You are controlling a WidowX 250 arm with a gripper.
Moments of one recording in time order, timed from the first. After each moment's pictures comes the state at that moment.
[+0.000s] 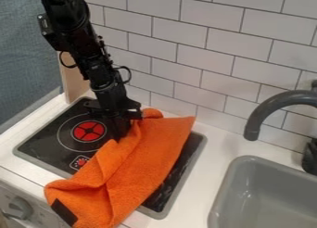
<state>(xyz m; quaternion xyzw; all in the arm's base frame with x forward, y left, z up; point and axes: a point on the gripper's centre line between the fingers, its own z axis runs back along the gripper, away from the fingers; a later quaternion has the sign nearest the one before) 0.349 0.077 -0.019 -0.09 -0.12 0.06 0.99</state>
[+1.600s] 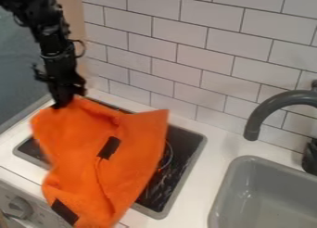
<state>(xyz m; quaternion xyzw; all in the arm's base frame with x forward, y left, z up) 0.330 0.203 0.017 0.08 -0.11 0.03 0.99</state>
